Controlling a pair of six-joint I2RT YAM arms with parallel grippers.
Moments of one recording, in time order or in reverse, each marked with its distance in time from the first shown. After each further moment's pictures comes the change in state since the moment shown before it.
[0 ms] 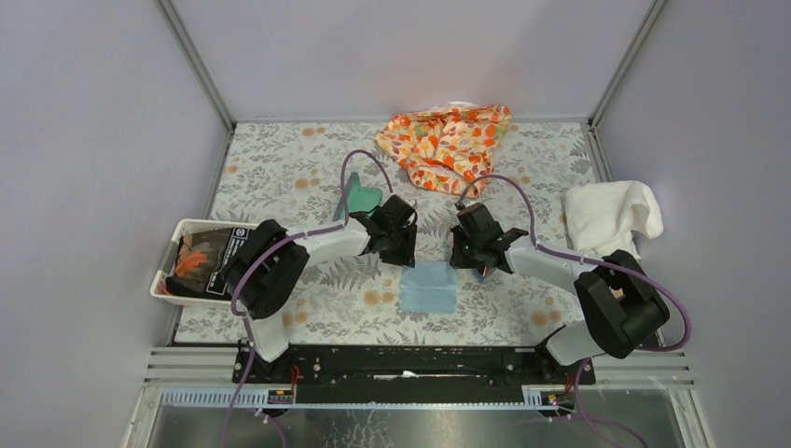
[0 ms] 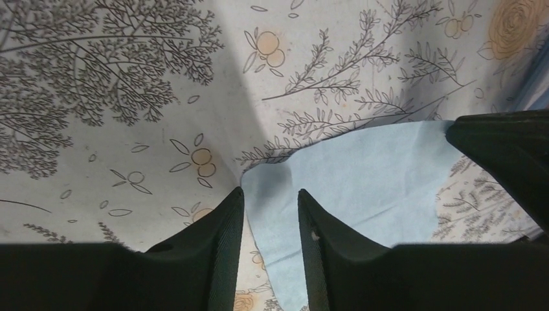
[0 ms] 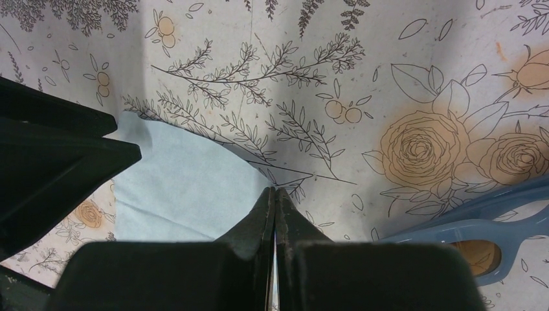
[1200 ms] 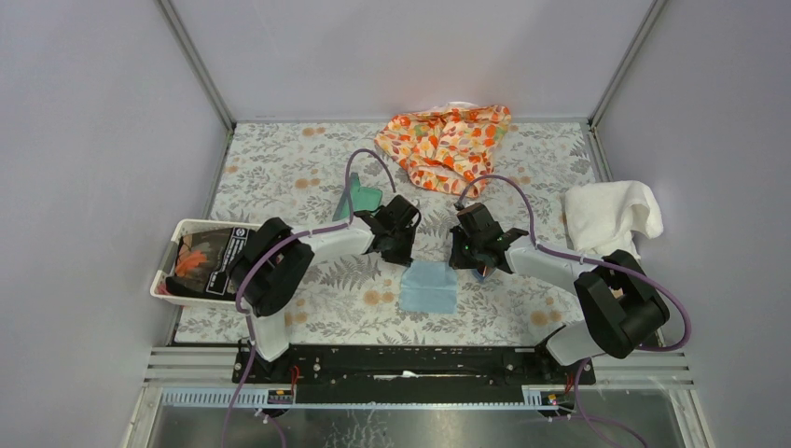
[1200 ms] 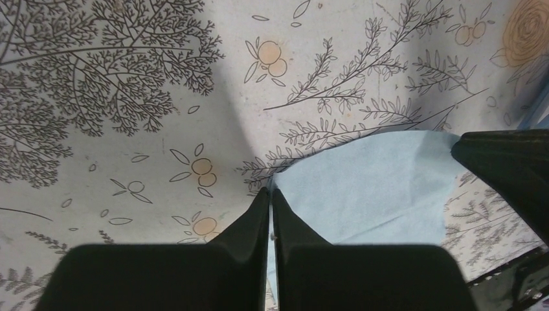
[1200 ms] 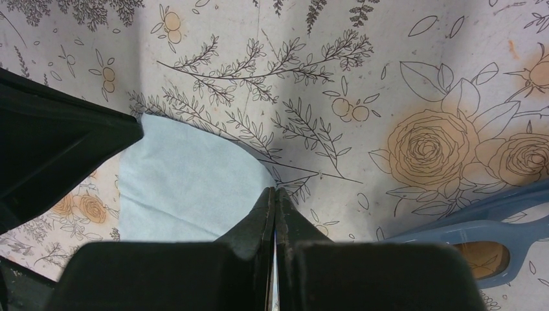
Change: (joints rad) left arm -0.017 0.031 0.034 -0.022 -0.039 0.007; right arm 0.000 0.000 0.000 0.000 -0.016 0.000
